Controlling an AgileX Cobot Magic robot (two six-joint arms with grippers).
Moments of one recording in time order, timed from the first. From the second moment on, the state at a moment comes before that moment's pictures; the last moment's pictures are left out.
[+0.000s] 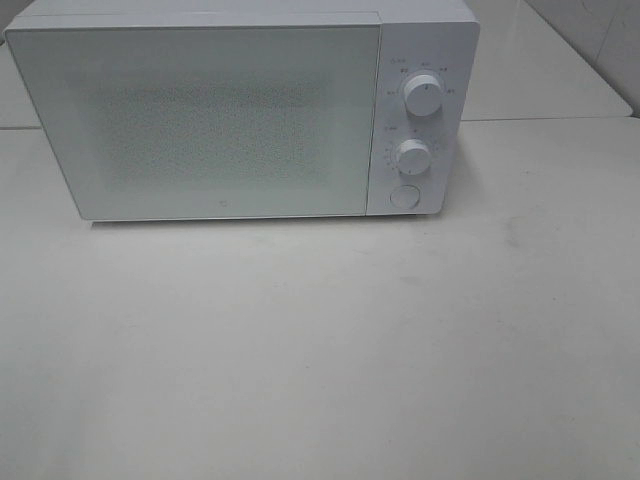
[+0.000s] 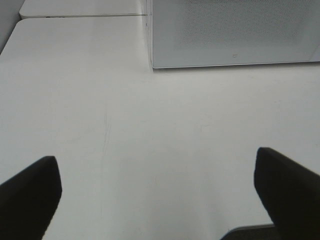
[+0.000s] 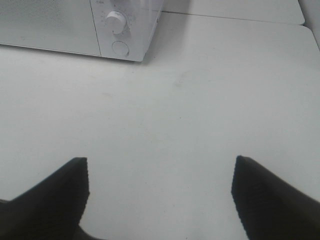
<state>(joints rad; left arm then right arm) 0.08 0.00 -0.52 -0.19 1.09 0.14 0.08 0.00 -0.52 0.06 1.04 -0.08</state>
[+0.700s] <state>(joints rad) 0.08 0.00 -0.52 -0.19 1.09 0.14 0.08 0.00 -0.50 0.06 1.00 -0.08</state>
